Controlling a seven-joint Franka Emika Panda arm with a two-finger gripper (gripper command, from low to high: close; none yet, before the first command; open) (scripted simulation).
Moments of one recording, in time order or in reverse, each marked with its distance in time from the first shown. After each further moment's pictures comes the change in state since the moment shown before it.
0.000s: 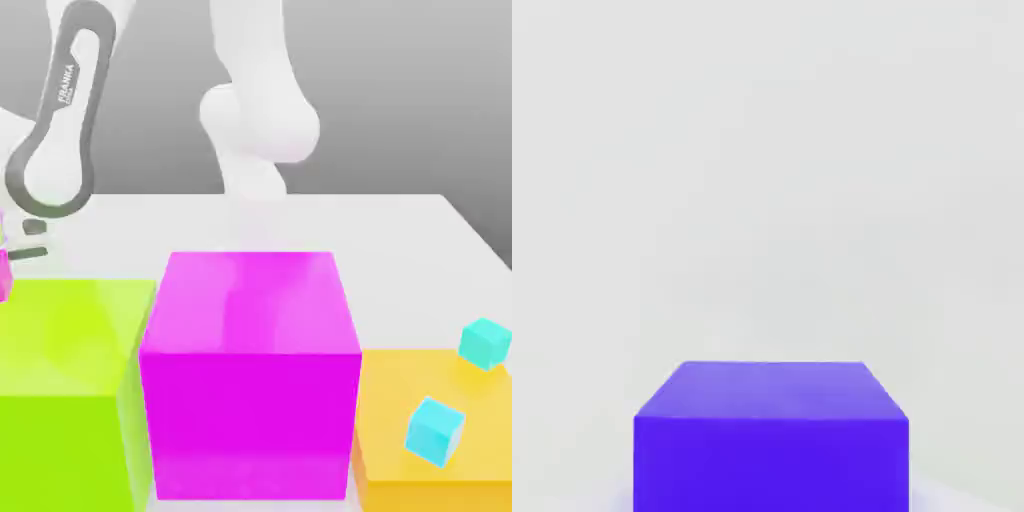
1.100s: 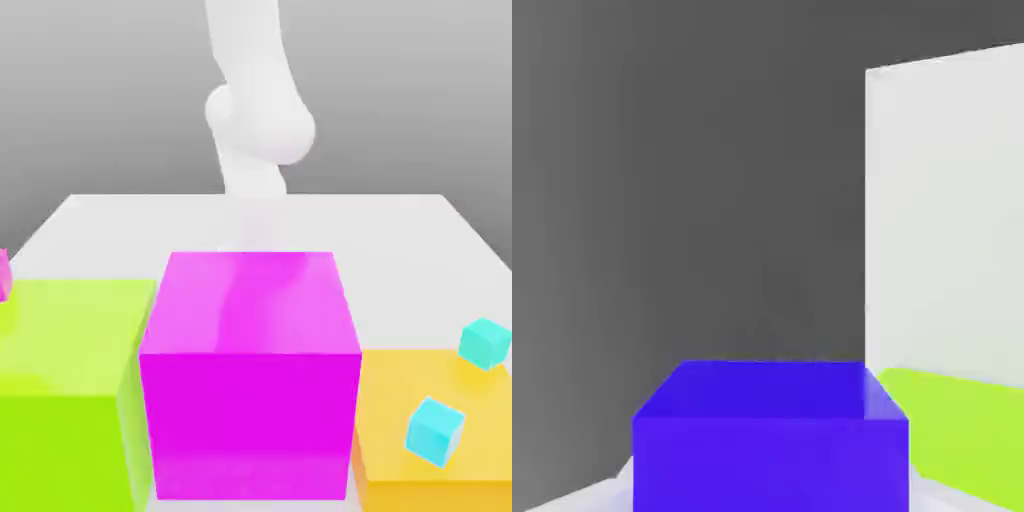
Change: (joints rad) arm 0.006 -0.015 0.389 0.366 0.594 -0.305 -1.300
